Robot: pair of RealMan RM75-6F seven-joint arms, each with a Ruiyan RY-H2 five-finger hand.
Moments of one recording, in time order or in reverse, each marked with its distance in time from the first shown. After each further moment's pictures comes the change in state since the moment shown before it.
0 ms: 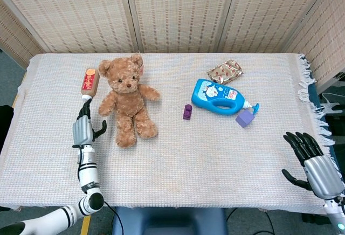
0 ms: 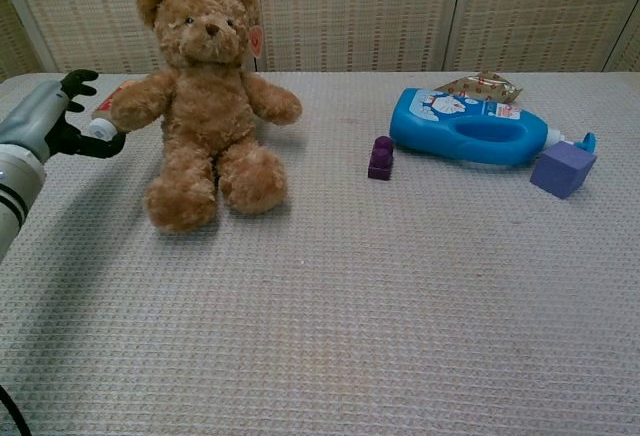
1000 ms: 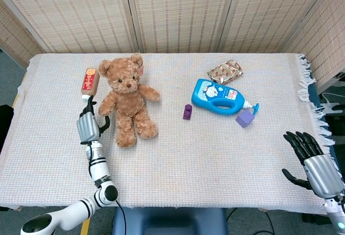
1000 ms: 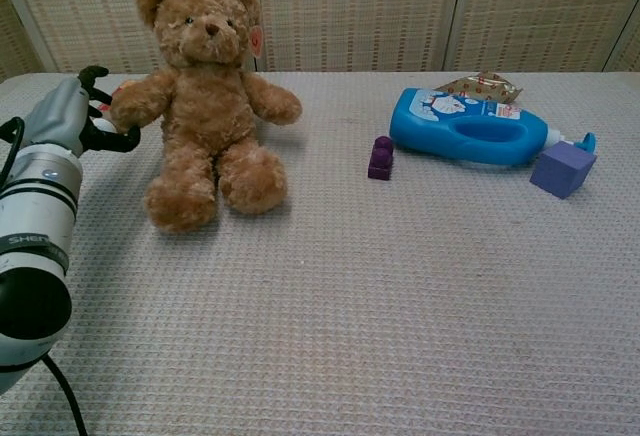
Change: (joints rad) left arm -0.133 -0.168 -0.056 0.294 -0.012 0.052 -0.031; right arm 0.005 0.006 0.002 -0.007 0.010 -0.014 0.003
